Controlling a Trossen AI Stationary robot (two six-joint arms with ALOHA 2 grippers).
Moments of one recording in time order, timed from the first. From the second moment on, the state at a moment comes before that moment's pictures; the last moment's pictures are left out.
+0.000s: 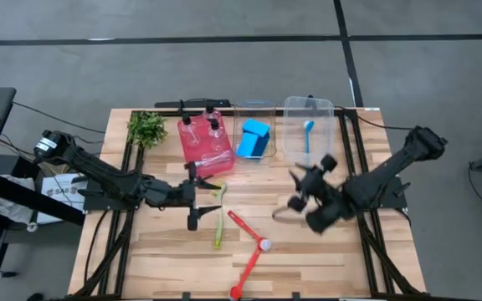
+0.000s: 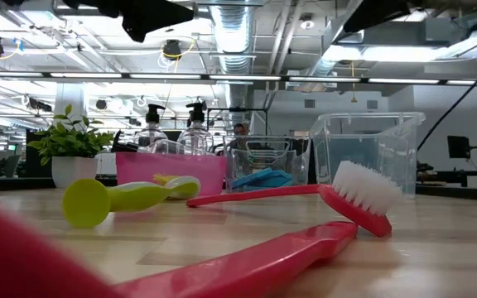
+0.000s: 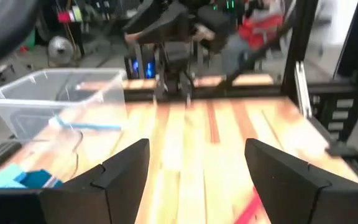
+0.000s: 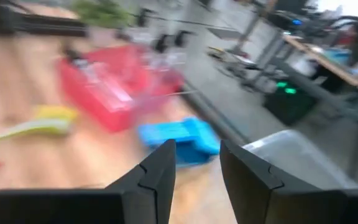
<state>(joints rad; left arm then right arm) -0.42 1.17 0.57 0.45 -0.45 0.03 0.57 1.19 1.03 -0.92 1.26 0.74</state>
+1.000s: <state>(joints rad) -0.29 1.78 0.82 0.43 -0.02 0.02 0.83 1.49 0.94 -0.72 1.15 0.75</state>
